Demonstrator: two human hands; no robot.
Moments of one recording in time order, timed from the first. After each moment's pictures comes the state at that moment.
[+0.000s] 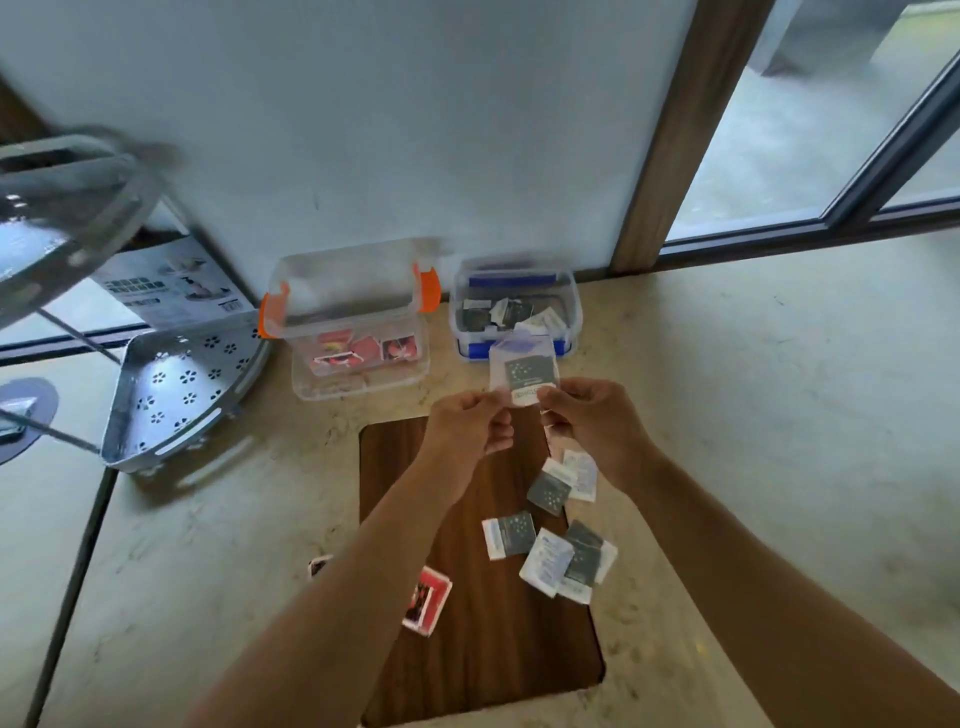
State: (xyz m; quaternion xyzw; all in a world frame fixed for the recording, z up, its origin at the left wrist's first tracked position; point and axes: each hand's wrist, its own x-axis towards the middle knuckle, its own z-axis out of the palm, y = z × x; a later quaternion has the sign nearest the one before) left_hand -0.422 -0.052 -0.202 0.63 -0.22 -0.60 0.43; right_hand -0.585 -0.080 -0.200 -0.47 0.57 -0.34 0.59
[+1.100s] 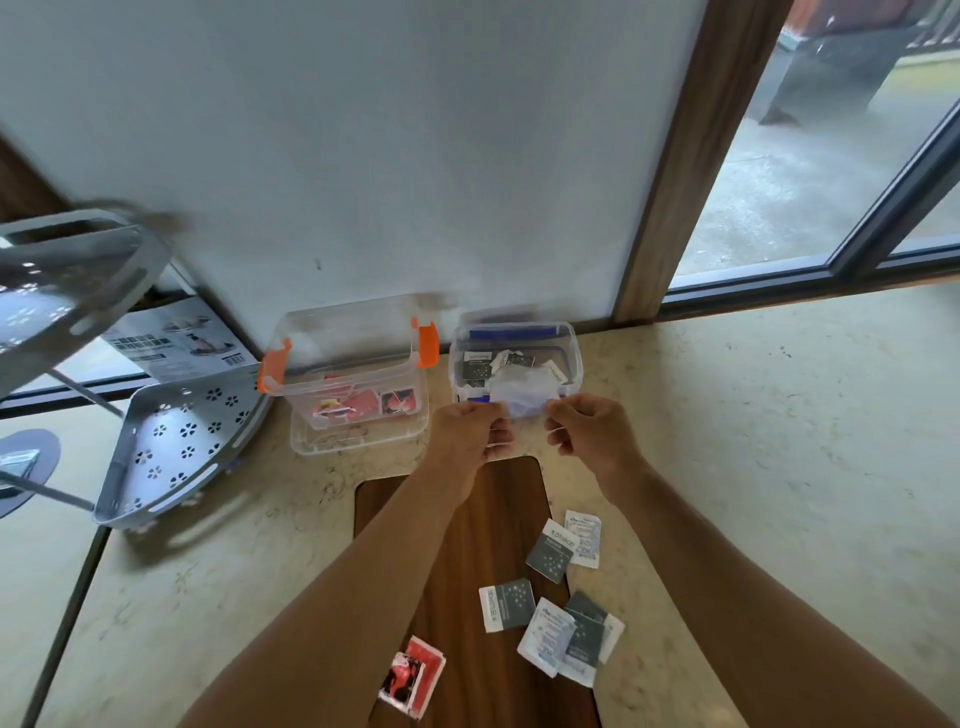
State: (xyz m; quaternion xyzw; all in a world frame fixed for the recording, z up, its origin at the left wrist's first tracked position) left_hand -0.426 -0.118 -0.197 0.65 -0.20 -0.57 0.45; right_hand -0.583 -0.136 -0.200 -0.44 0.61 -0.36 0.55
